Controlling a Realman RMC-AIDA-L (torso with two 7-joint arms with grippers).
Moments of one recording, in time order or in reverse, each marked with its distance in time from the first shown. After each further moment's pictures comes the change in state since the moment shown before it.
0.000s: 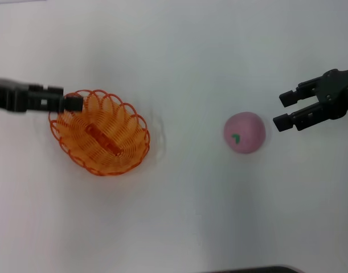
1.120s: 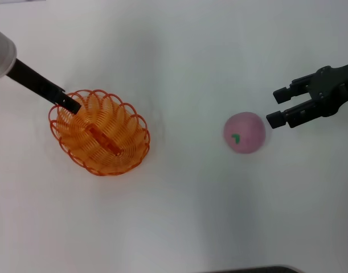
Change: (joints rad) left arm -0.289 -0.020 0.377 -0.277 0.587 -0.537 -0.200; right arm 0.009 0.012 -0.009 0.002 0.000 0.027 -0.011
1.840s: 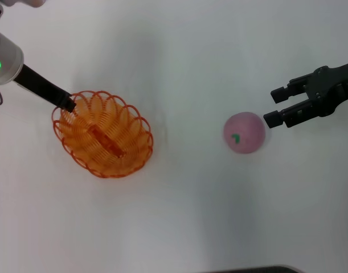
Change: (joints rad) left arm -0.011 -0.001 -0.001 -0.055 -0.009 -0.028 -0.014; right arm -0.001 0.008 0.000 0.000 0.000 0.011 -0.002
